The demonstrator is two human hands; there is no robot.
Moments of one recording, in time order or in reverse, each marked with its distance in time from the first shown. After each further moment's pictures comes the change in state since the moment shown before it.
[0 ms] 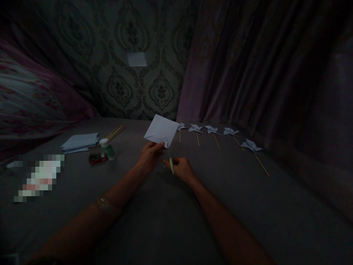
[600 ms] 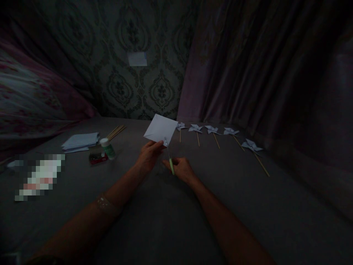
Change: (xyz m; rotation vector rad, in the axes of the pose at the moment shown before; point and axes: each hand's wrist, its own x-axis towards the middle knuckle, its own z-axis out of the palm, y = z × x) left_hand 0.002 0.002 -0.002 -0.019 0.014 -0.029; right_hand 0.001 0.004 -0.001 -0.009 -0.047 -0.029
